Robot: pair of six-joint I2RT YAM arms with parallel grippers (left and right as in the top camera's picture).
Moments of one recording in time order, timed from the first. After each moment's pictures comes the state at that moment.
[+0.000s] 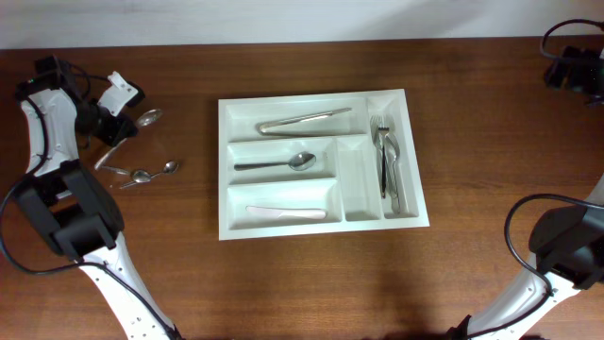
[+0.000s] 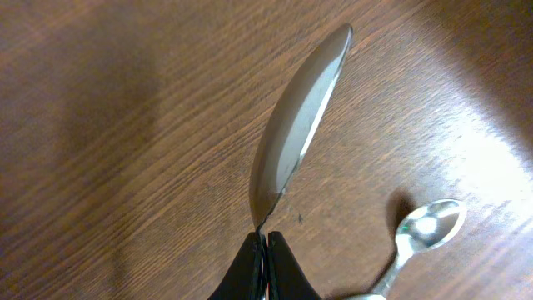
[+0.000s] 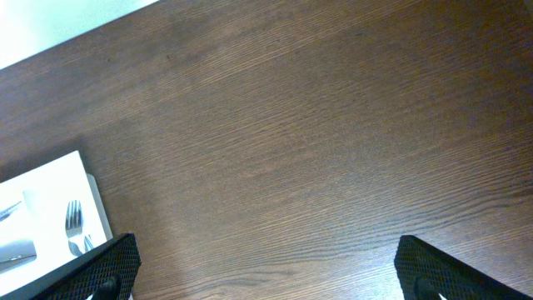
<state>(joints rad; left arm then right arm) 0.40 2.44 2.20 -1.19 0.39 1.01 -0.51 2.11 2.40 -1.35 -0.20 -0.10</state>
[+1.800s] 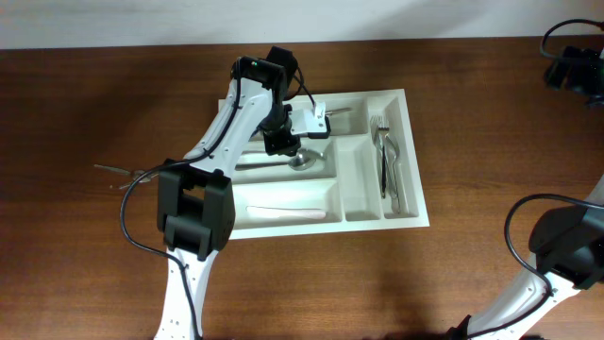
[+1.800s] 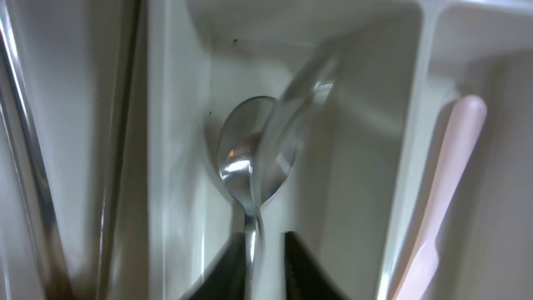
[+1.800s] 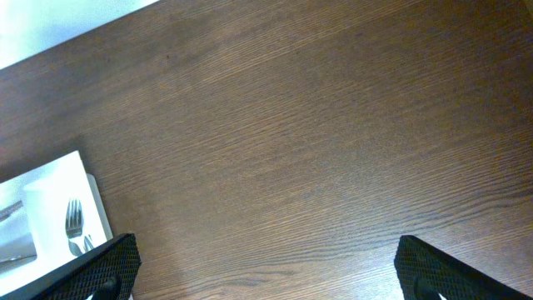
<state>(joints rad) -0.38 2.38 2.19 -1.34 0.27 1.05 -0.51 2.11 2.40 -1.35 -0.20 -0.10</state>
